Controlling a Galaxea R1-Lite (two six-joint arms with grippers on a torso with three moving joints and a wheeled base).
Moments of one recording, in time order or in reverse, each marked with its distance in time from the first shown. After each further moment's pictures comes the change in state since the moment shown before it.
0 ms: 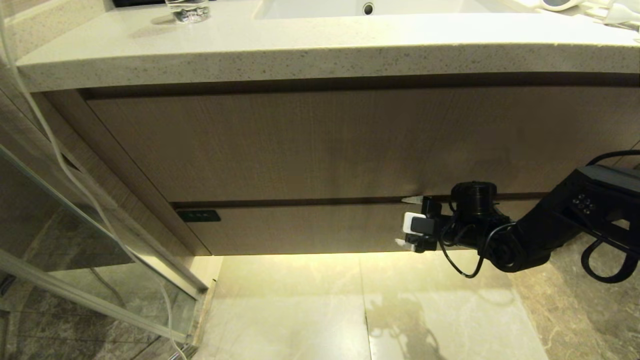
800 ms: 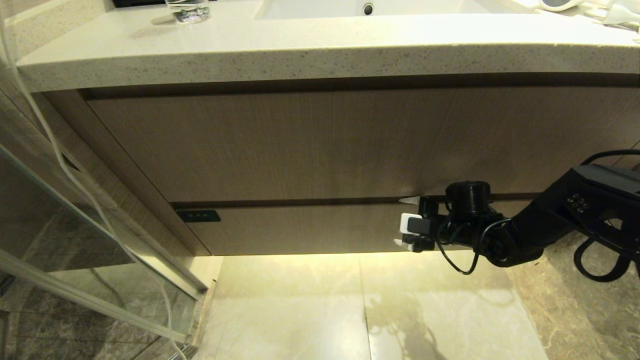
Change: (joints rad) left arm 0.000 0.000 0.000 0.000 0.000 0.000; right arm 0.001 0.029 -0.048 0.111 -0.004 -0.027
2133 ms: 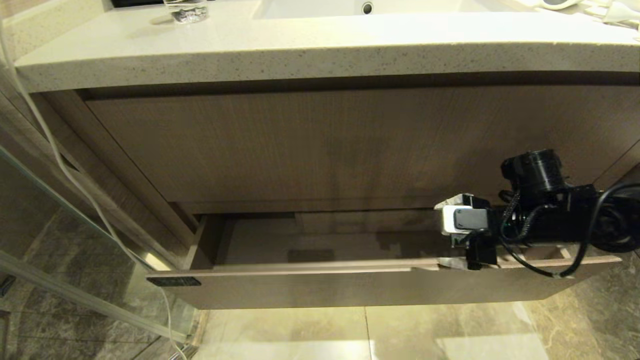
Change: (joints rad) left arm 0.000 0.000 0.000 -0.001 0.000 0.000; right arm 0.008 -0.541 0.152 0.591 -0.068 -0.006
